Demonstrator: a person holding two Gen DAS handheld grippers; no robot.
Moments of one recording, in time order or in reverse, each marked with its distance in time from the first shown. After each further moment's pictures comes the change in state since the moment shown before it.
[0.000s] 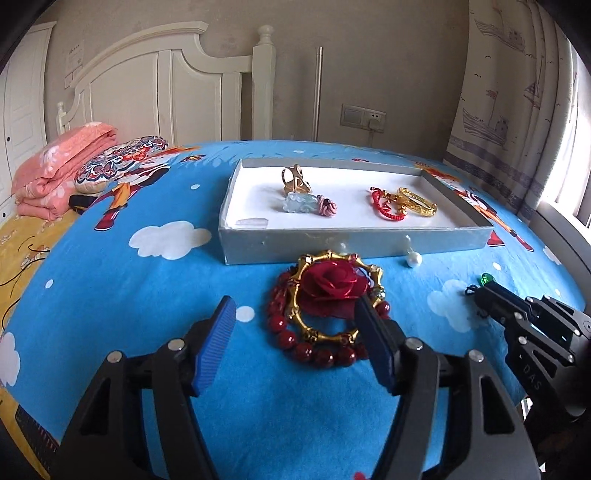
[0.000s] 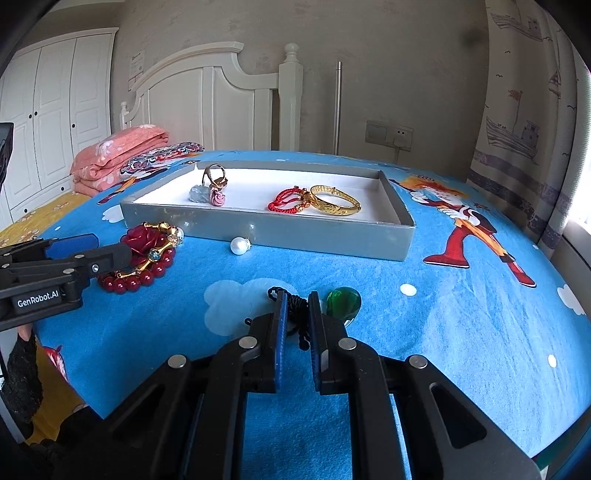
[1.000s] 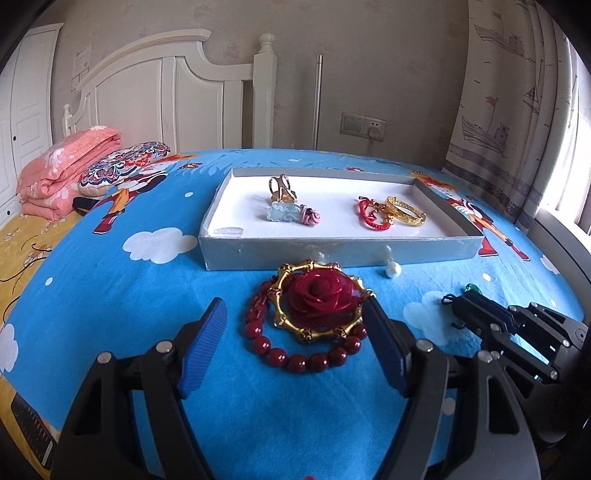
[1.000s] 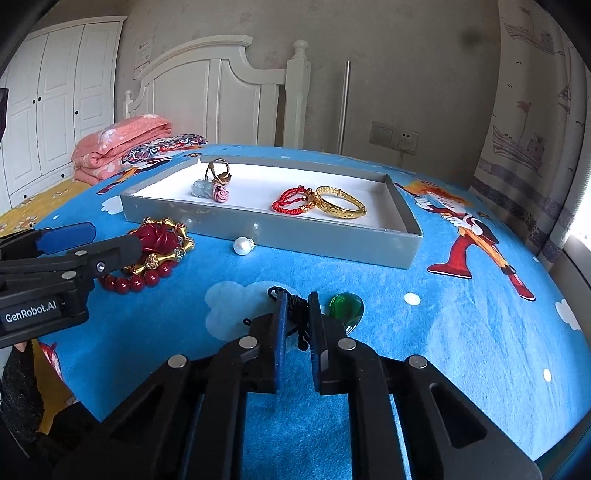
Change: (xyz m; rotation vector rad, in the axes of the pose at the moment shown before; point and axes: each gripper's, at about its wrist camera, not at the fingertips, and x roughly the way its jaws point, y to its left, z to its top) left arm -0.007 -0.024 0.001 -0.017 -0.028 0.016; right arm 0.004 0.006 0.004 -0.047 0.011 -0.013
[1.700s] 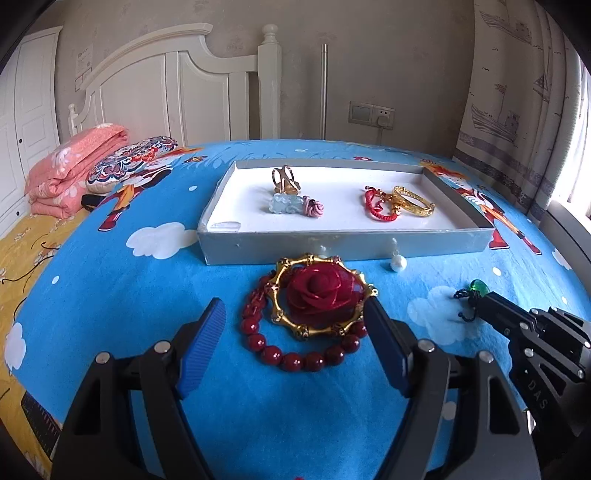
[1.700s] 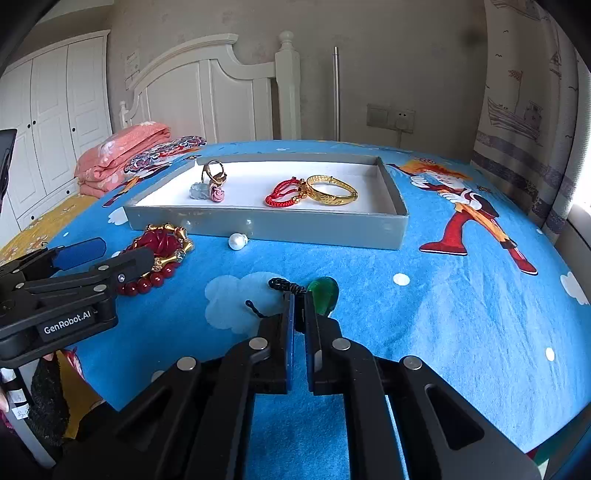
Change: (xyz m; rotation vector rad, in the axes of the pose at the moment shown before) left arm 0.006 -0.006 0.002 -0.001 0.048 0.060; right arm -0.008 -0.018 0.000 0.092 0.052 0.066
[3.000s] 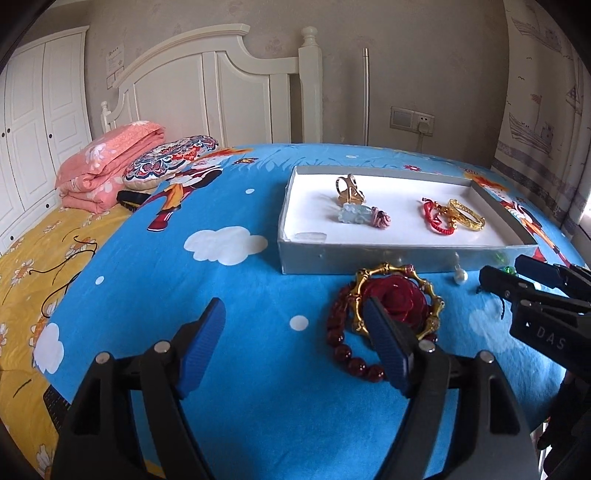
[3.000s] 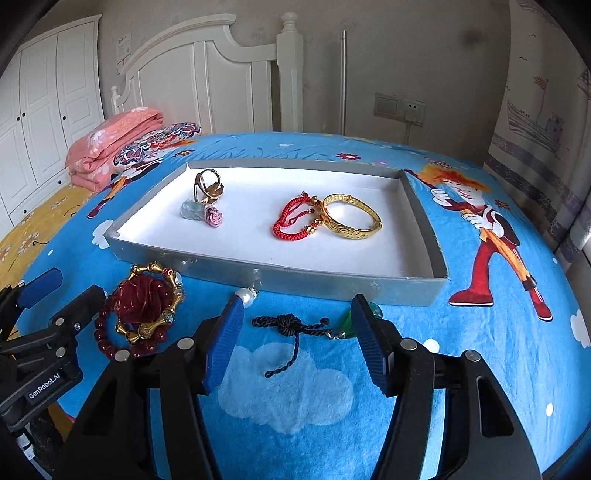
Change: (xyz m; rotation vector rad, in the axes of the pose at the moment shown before) left arm -0.004 0.038 0.008 -0.037 -0.005 0.128; right arm 0.043 0.017 0.058 -0.024 0.104 -0.031
